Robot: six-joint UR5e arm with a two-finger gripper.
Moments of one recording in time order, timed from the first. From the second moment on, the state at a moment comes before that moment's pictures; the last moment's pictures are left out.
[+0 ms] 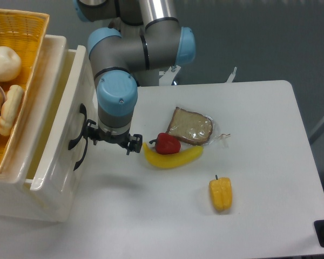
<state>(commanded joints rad) 2.22 -1.86 -1.64 -1.31 1.43 0.48</state>
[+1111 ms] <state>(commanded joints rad) 2.43 -1.86 -1.60 -1.30 1.62 0.76</state>
